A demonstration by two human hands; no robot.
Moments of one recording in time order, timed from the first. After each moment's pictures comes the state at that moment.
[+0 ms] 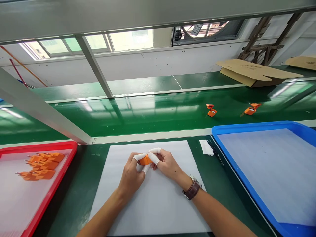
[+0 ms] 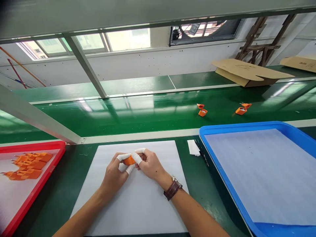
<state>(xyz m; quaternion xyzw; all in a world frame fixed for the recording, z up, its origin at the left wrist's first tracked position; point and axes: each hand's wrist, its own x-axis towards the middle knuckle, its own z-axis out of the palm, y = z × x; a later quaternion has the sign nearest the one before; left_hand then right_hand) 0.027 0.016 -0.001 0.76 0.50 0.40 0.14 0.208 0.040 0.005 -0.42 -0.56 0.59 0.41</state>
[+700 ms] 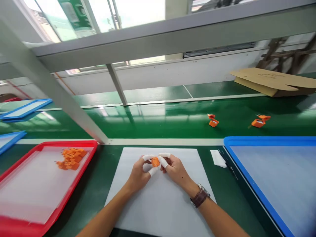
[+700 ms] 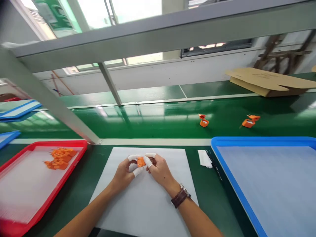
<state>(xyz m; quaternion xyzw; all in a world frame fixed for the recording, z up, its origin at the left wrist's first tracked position) 0.016 0.018 0.007 0.67 0.50 0.41 0.35 0.206 0.039 -0.003 -0.43 -0.56 0.56 0.43</state>
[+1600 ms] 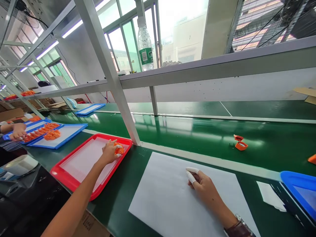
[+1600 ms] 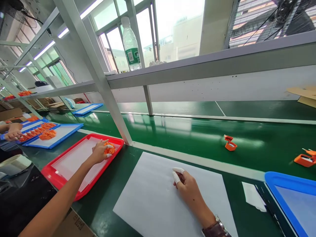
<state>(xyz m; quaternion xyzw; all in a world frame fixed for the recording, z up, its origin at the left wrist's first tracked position) -0.282 -0.002 0.071 0.60 0.79 0.11 -0.07 0.204 0.030 -0.006 -0.47 -0.60 0.52 0.38</state>
